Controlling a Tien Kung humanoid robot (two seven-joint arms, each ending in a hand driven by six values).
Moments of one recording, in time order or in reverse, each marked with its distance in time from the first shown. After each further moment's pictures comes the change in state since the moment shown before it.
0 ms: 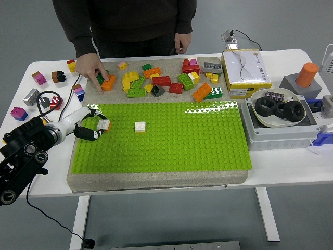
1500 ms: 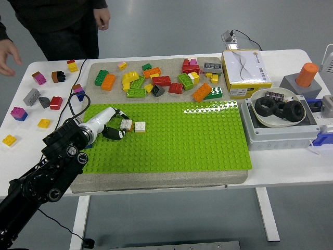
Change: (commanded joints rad) left arm -0.050 -0.220 -0.001 0.179 0.220 0.052 0.002; right arm 0.011 -0.006 0.018 0.000 -0.033 0.000 0.003
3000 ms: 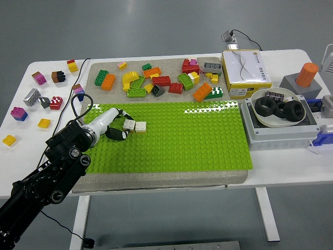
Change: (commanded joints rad) left arm 0.008 -0.012 0.003 -0.005 -0.006 0.021 -0.022; right arm 0.000 0.001 0.001 0.000 -0.004 -0.009 0.005
